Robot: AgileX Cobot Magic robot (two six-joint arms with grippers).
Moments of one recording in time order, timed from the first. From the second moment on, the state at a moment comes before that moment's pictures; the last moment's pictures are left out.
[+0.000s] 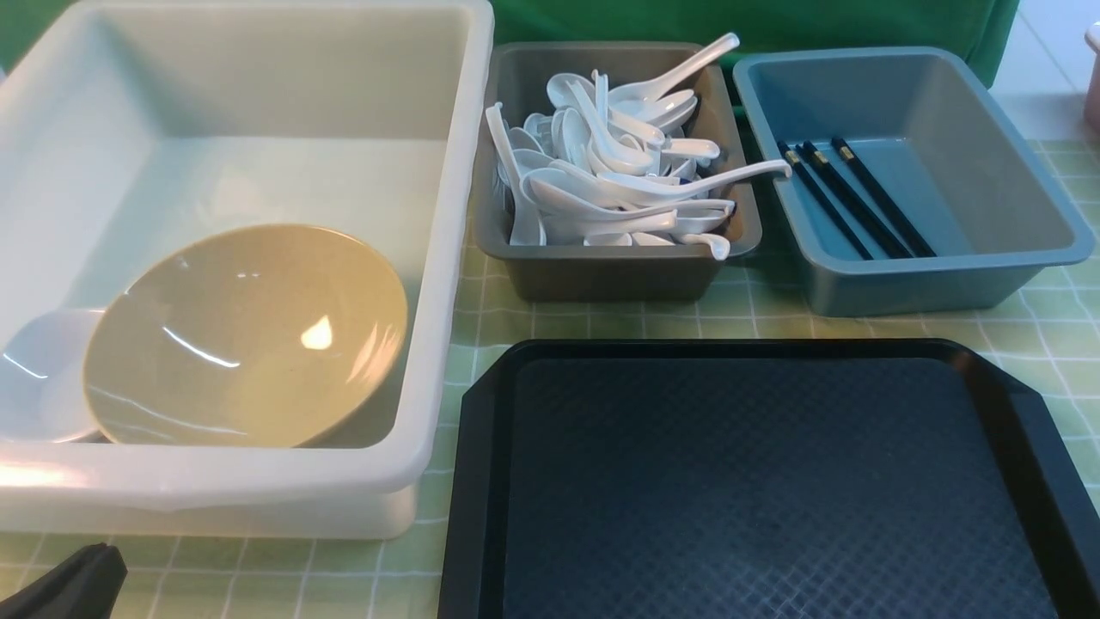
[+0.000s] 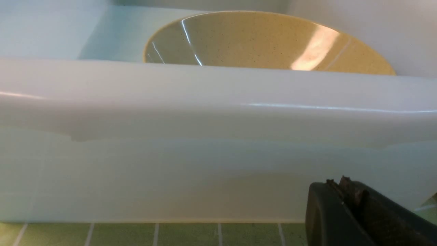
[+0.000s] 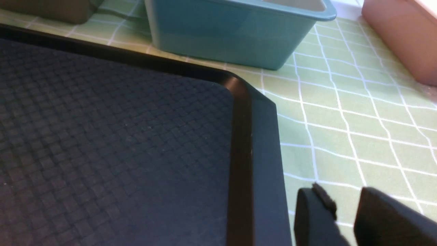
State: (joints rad) right arm -0.12 -0.01 0.00 0.07 0.29 -0.25; left arm -0.07 -0.01 0.02 -0.02 0.35 0.00
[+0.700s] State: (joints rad) right arm -0.12 -0.01 0.01 0.07 0.28 -0.24; left arm -0.06 -0.01 0.02 -0.02 0.35 0.00
